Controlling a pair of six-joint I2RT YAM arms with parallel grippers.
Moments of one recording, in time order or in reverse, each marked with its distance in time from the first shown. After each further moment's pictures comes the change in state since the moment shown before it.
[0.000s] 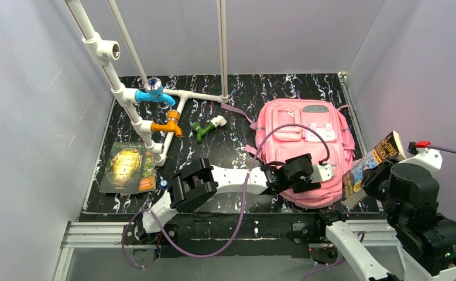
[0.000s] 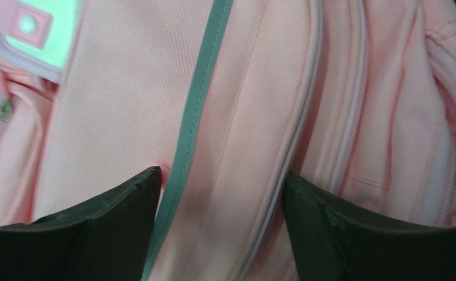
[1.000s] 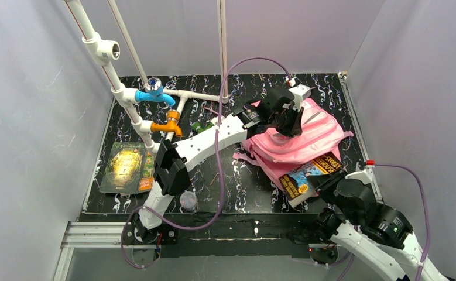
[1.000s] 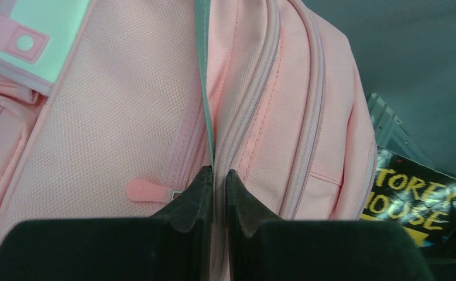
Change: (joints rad) left arm 0.297 -0.069 0.507 -0.515 0.351 -0.634; right arm 0.494 -0.409 -0.795 0.325 -0.013 0.695
